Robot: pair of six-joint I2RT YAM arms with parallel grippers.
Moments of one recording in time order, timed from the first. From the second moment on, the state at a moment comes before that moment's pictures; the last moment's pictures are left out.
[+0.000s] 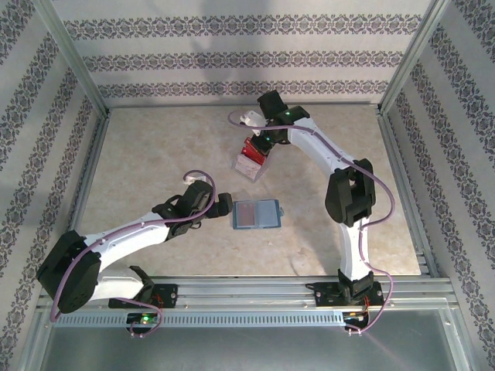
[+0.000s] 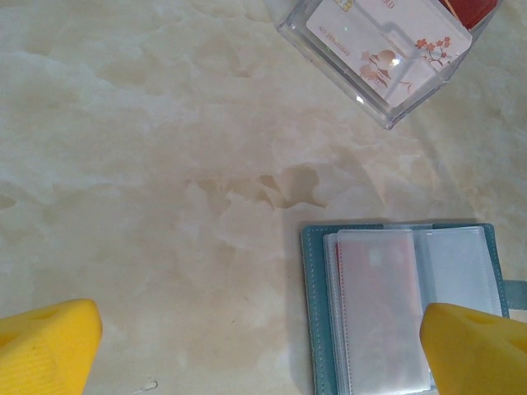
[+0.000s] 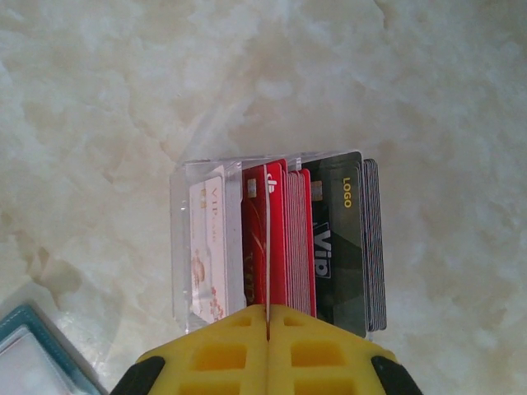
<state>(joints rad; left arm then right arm) -0.68 1.27 0.65 -0.20 -0.20 -0.76 0.45 2.10 1.95 -0.91 -0.18 -0.38</state>
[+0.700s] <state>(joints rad) -0.67 1.26 0.63 -0.20 -0.20 -0.76 0.45 2.24 2.08 -1.00 -0.17 -0.43</state>
